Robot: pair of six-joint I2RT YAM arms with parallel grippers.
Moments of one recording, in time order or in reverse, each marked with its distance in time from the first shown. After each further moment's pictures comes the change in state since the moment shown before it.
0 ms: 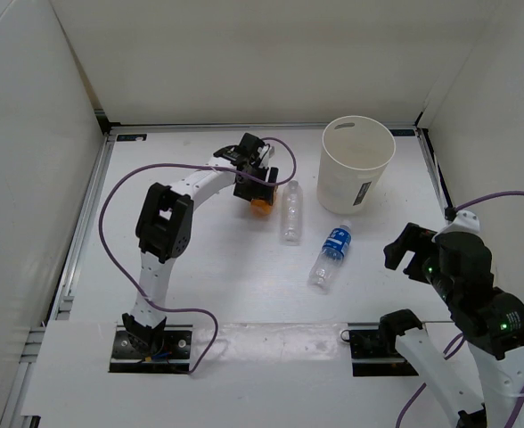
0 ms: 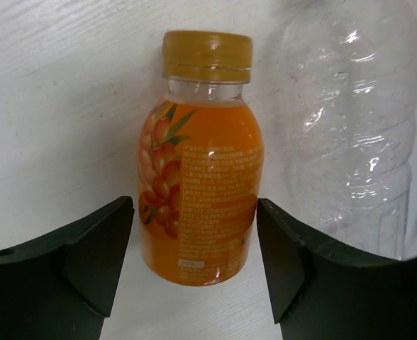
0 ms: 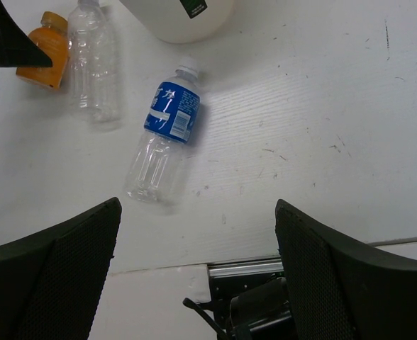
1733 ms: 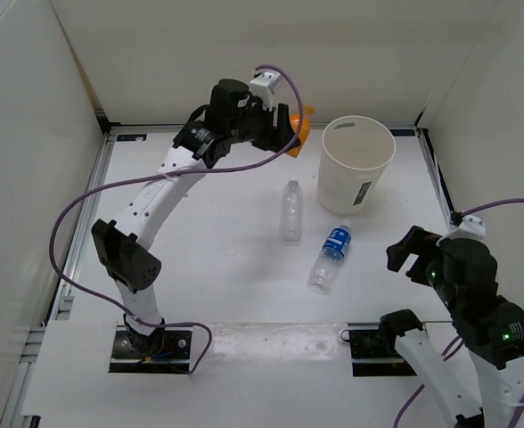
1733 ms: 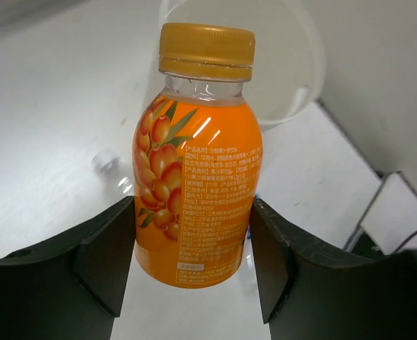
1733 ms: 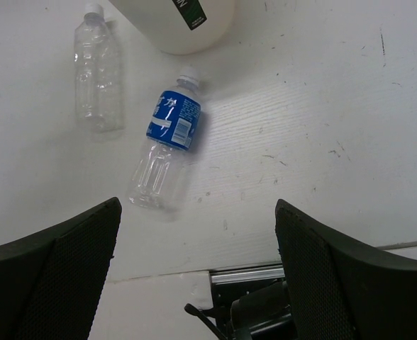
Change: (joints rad) left arm -0.044 -0.346 0.187 0.089 0.200 -0.018; right arm -0.019 -0.046 -0.013 0.013 0.000 0.000
